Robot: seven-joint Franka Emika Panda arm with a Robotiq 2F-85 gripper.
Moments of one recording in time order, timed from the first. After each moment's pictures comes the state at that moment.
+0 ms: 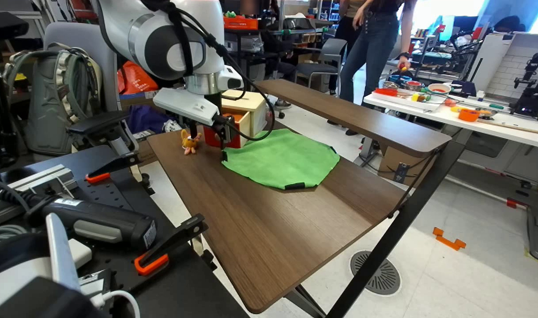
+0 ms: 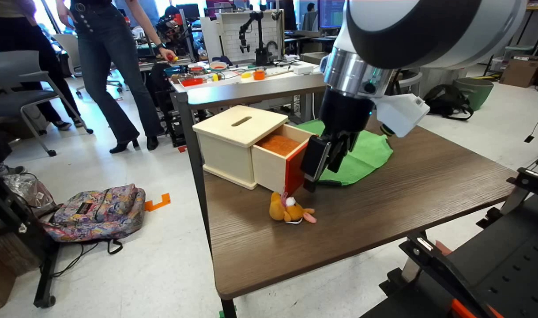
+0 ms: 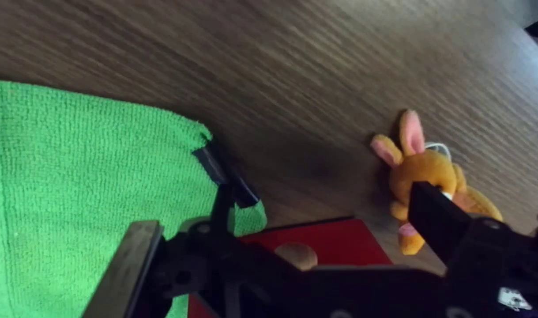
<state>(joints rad) -0.15 0.61 0.33 -2.26 -0.05 2.96 -0.30</state>
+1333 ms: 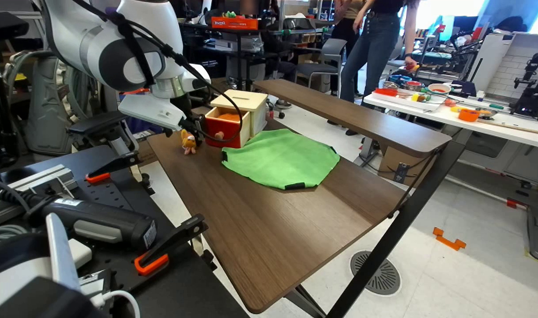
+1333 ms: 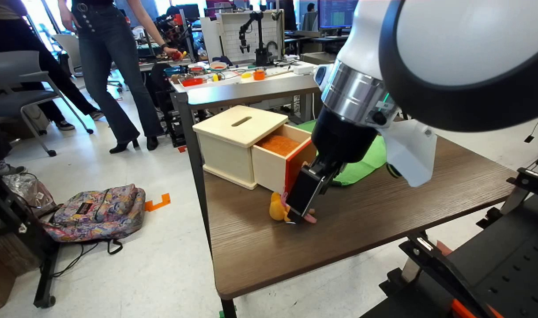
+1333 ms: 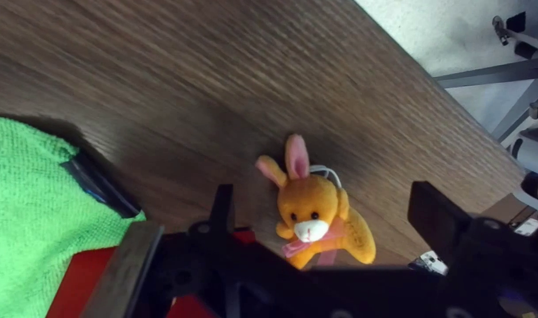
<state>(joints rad) -0.07 0.61 0.36 -2.42 -0.08 3.24 -0.26</state>
